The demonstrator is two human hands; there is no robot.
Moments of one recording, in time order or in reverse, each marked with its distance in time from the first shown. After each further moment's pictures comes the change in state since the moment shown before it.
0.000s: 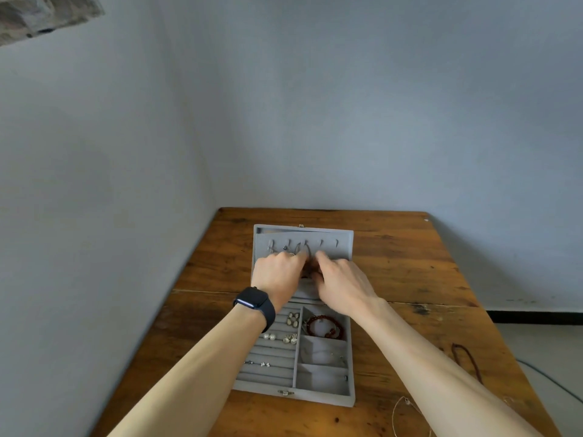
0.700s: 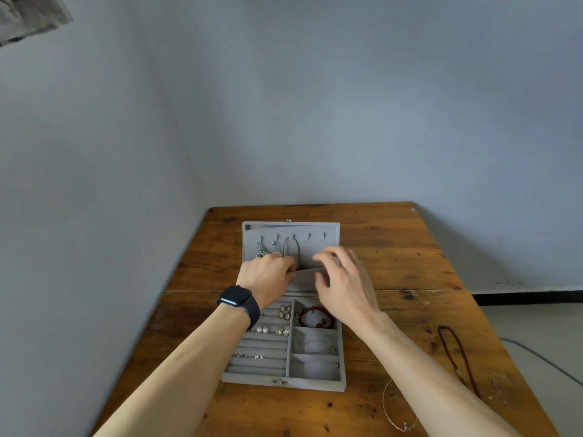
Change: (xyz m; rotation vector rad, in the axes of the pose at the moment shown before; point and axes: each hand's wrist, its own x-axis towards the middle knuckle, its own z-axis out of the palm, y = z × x) left_hand -0.007 -0.009 0.009 -0.107 -0.079 0.054; right_hand -0.040 0.004 0.003 0.025 0.250 0.089
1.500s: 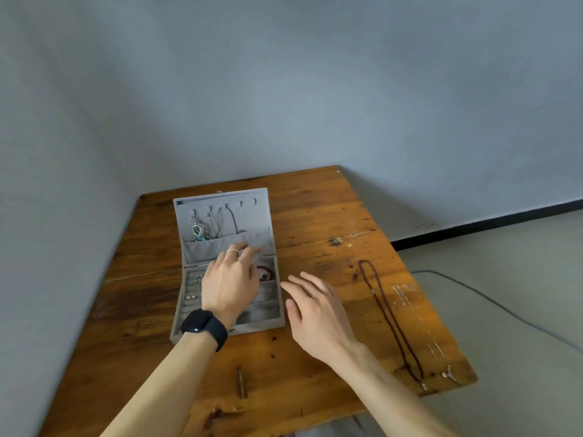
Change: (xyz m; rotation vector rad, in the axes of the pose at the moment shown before) left_hand -0.079 0.077 0.005 -0.163 0.153 -0.056; right_hand -0.151 -0.014 -0.037 0.030 -0.082 0.147
